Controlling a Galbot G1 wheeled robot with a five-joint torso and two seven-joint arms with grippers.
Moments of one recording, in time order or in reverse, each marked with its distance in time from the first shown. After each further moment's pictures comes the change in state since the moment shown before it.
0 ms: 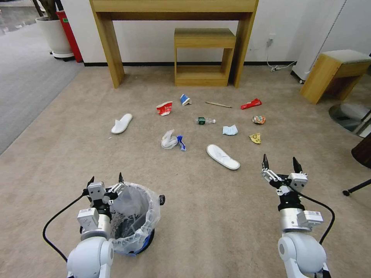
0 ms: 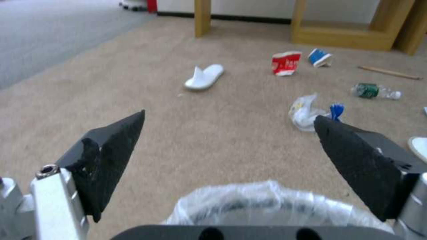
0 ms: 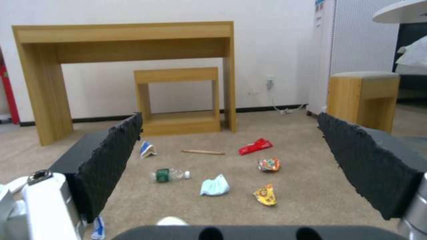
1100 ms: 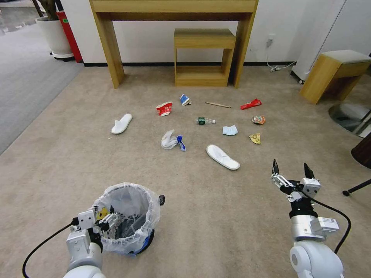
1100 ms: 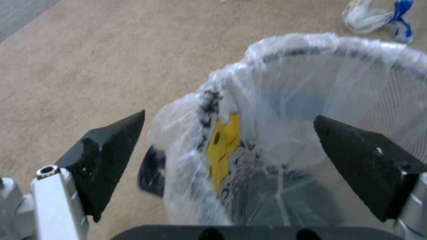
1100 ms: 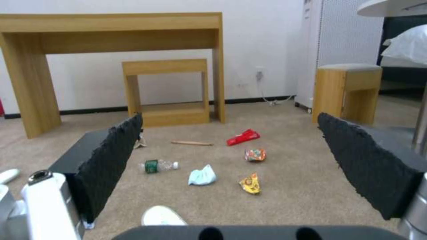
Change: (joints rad) left arm 0.303 0.108 0.071 -0.240 -0.129 0.267 -0.285; right arm -0.083 -0.048 0.031 0.076 0.054 -0.045 0.047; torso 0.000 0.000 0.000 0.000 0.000
